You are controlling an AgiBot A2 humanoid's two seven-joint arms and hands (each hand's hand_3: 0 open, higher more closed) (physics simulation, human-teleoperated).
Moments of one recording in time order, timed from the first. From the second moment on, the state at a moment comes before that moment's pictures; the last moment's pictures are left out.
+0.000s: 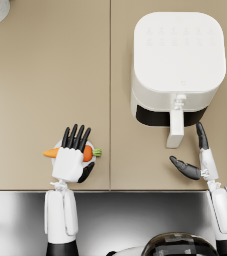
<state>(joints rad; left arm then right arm) 0.19 1.26 -0.09 -1.71 2.44 -0.42 -0.20 0.23 -1.33 0.22 1.63 1.42 0.00 0.00</state>
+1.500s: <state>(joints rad) 0.31 1.23 0.05 -1.78 2.43 -0.03 0.00 0.30 -1.45 0.32 1.27 1.42 0.00 0.00</state>
